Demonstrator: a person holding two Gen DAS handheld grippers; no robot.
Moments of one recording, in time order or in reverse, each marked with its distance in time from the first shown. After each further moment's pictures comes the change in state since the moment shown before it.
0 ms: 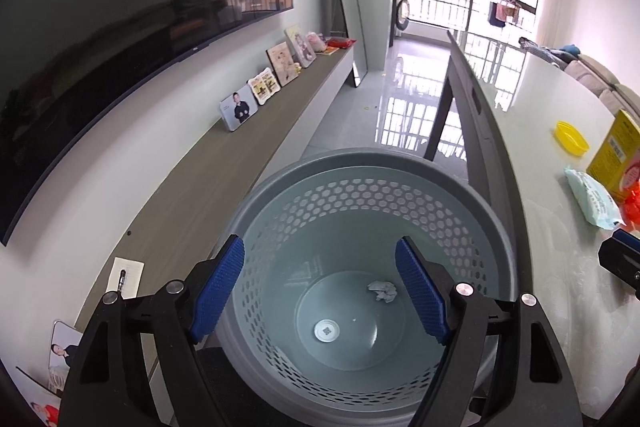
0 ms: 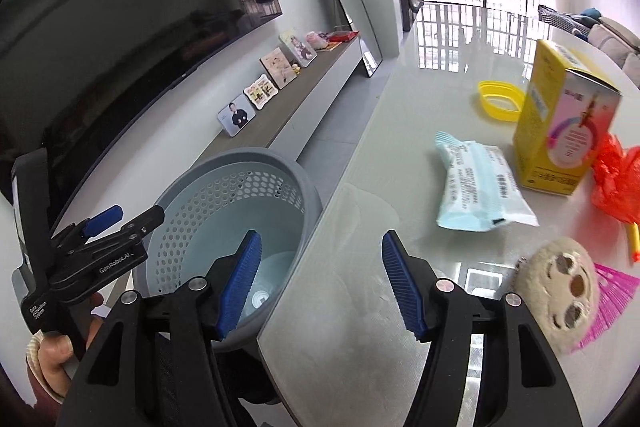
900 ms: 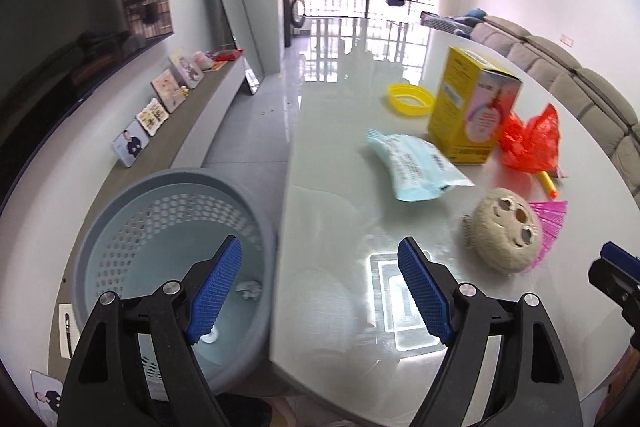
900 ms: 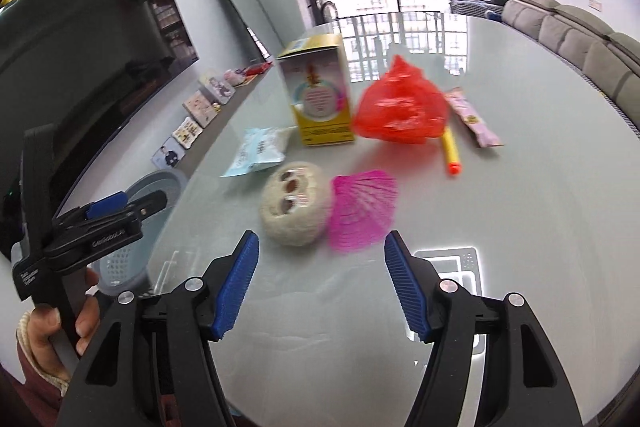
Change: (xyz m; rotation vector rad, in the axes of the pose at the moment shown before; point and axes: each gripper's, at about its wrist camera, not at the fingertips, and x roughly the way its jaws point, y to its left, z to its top) left arm -0.044 -0.177 -0.015 0.220 -0.005 -0.267; right arm -0.119 -0.135 -0.070 0.193 -0.106 -0.201
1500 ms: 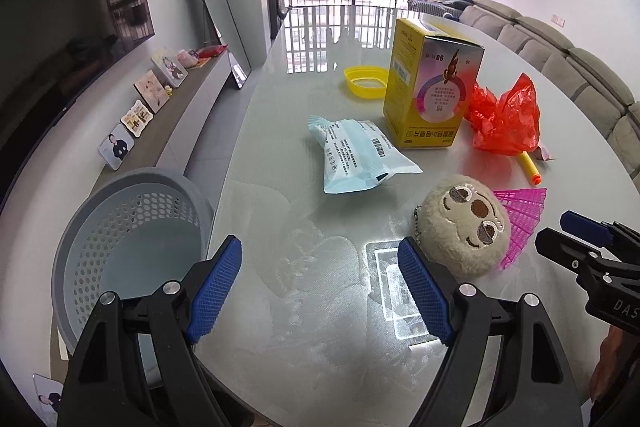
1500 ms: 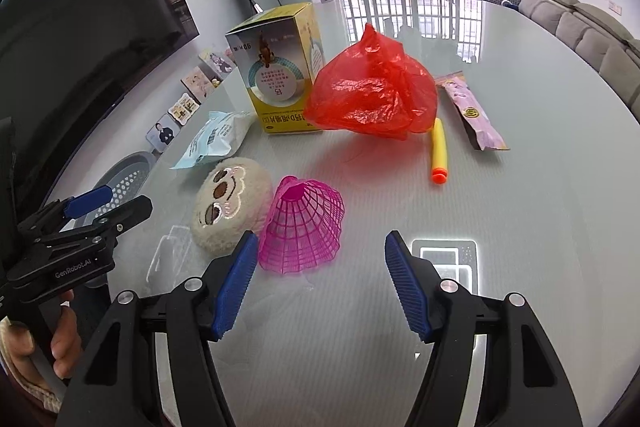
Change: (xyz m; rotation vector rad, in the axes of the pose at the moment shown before) left arm 0.012 -0.048 0.003 0.045 0.038 0.005; right arm 0.042 -0.044 0.022 -0.060 0.089 0.046
